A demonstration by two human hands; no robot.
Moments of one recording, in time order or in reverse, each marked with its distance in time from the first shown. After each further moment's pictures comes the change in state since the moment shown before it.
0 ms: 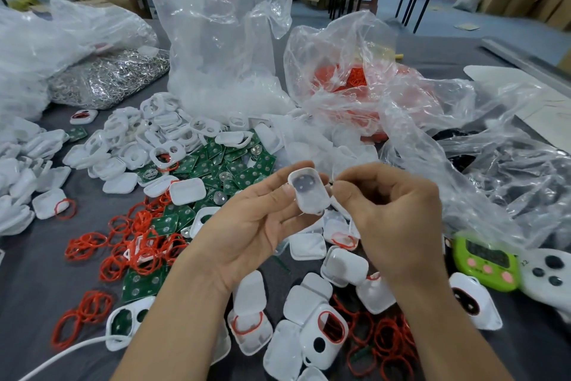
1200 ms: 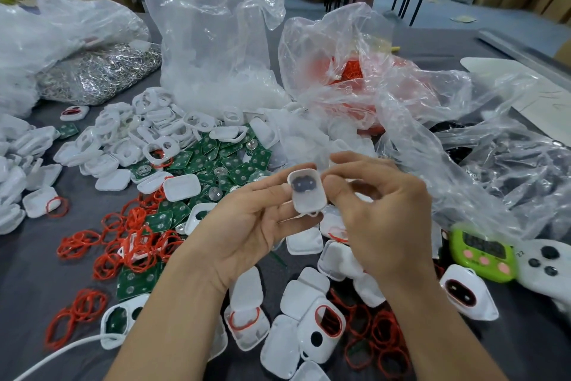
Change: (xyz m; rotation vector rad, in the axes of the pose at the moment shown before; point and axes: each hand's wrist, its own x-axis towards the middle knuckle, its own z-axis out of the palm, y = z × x) left_hand 0.003 -0.001 -0.004 0.052 0.009 -0.081; right_hand -0.003 0.006 0.007 -0.095 0.036 -0.118
